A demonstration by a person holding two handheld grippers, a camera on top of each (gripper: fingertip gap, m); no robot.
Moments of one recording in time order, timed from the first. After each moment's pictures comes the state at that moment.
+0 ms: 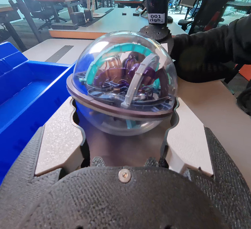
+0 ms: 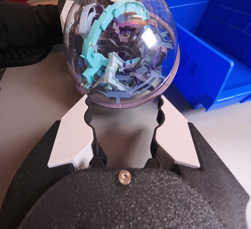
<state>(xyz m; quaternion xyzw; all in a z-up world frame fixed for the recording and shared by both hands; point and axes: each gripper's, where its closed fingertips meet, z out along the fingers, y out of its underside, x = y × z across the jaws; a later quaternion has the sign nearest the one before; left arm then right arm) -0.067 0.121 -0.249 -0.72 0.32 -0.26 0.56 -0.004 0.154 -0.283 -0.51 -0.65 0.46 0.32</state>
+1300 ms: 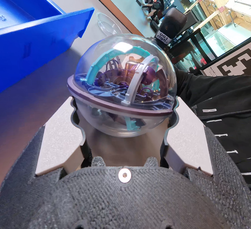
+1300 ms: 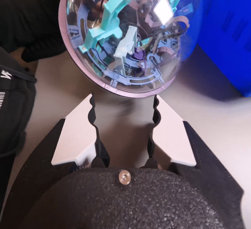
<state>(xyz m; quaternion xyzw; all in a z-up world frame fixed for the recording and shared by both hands) -0.062 0.104 -0.245 -0.80 0.12 -0.45 0.38 0.015 0.114 -0.299 -0.53 -0.67 0.47 0.21</state>
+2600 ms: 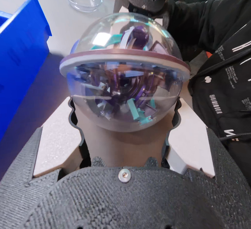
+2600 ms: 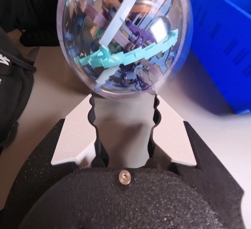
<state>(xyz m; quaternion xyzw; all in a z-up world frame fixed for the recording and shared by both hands) -0.040 0.074 -0.258 -0.80 0.34 -0.32 0.37 0.022 0.102 -0.291 -0.47 -0.71 0.46 0.25</state>
